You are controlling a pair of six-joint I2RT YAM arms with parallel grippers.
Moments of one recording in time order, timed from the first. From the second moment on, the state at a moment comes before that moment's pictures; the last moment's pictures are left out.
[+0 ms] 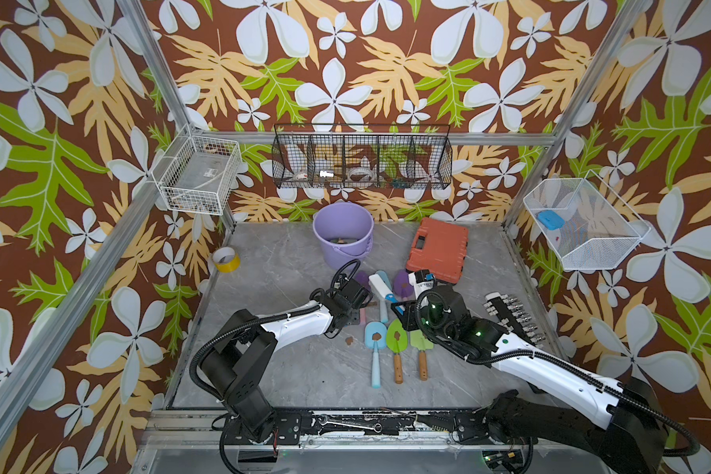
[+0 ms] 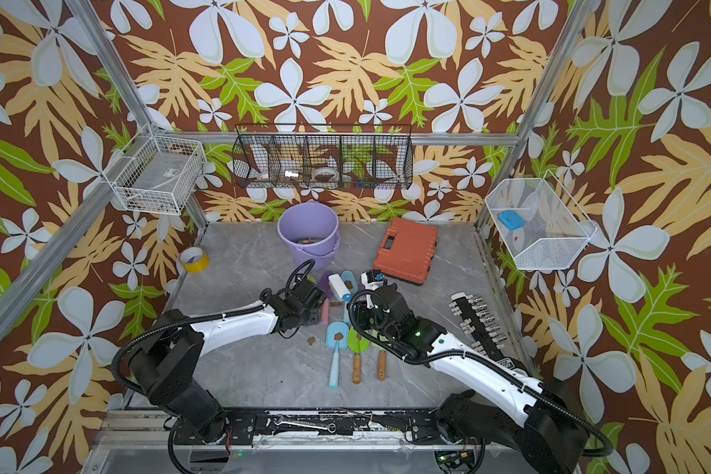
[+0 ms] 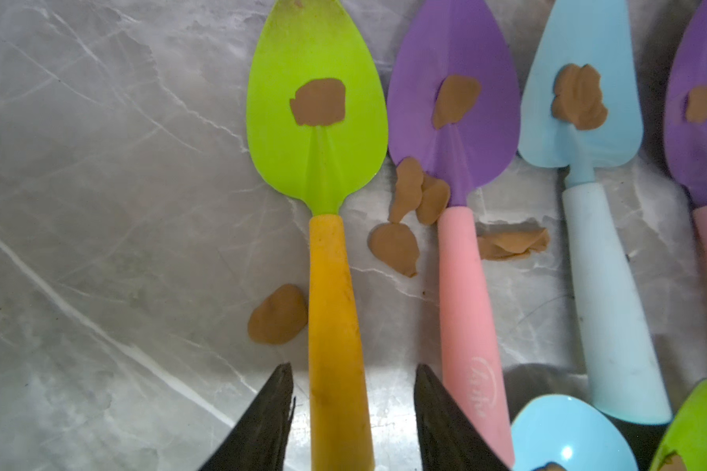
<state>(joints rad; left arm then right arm) -0.73 1.66 0.97 -0.40 -0.33 -0.70 0.75 1.13 0.75 -0.15 -0.01 0.59</state>
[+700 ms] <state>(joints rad) -0.73 1.74 1.02 -0.39 -0.33 -0.67 0.75 1.13 0.73 -0.14 -0.01 0.60</state>
